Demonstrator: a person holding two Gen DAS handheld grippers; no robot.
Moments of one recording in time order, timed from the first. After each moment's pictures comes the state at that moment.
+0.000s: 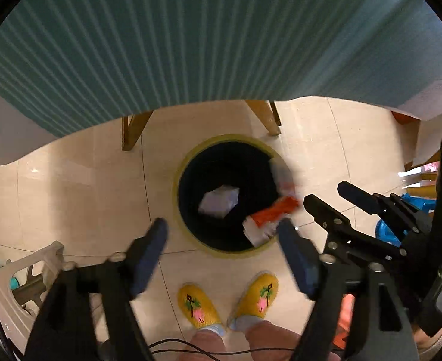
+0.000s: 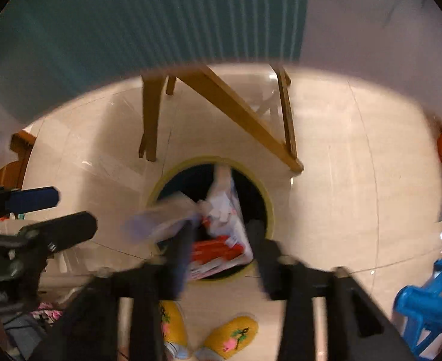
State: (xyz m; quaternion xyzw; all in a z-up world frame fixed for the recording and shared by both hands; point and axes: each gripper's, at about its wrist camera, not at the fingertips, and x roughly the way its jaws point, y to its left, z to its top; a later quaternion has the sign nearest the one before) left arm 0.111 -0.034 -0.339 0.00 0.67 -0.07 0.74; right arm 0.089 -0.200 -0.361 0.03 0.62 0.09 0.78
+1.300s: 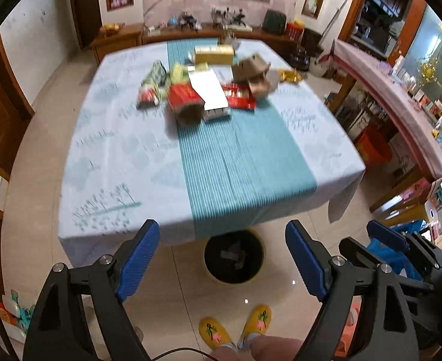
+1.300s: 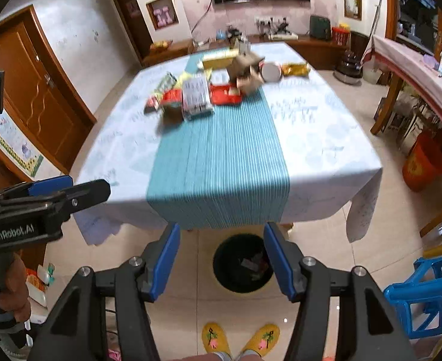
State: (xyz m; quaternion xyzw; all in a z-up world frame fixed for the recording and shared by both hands) left arm 0.098 0.041 0.024 0.00 0.52 -0.12 0.85; right arm 0.037 -0.155 -0.016 0.07 0.49 0.05 0.87
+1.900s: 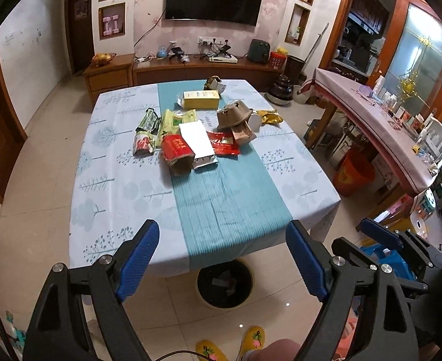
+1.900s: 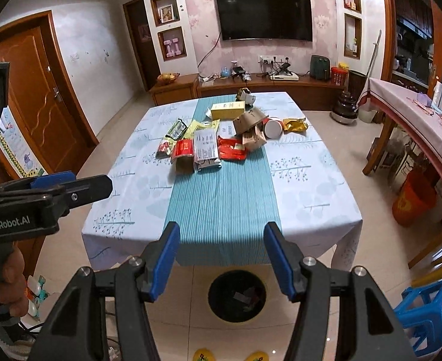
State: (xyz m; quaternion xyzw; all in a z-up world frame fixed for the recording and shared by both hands) left arm 0.104 0.047 0.084 -0.01 0.46 -0.15 0.88; right arm 0.042 -0.148 0.046 0.04 0.42 0.05 0.91
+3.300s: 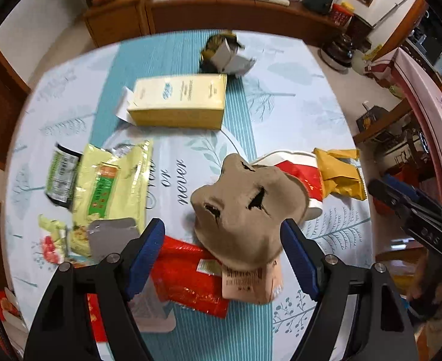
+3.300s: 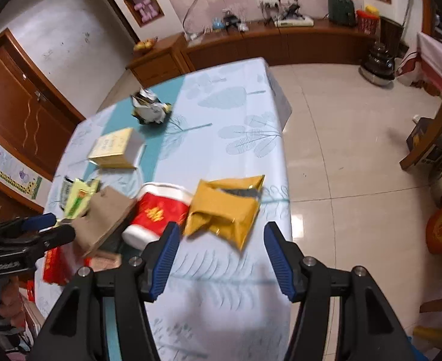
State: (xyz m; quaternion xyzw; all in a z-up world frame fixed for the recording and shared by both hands) left arm 0.508 -0.113 -0.072 -0.03 0.62 -0.04 0.78; right arm 0.484 -0.369 -0.094 0.09 0.54 0.13 0.82
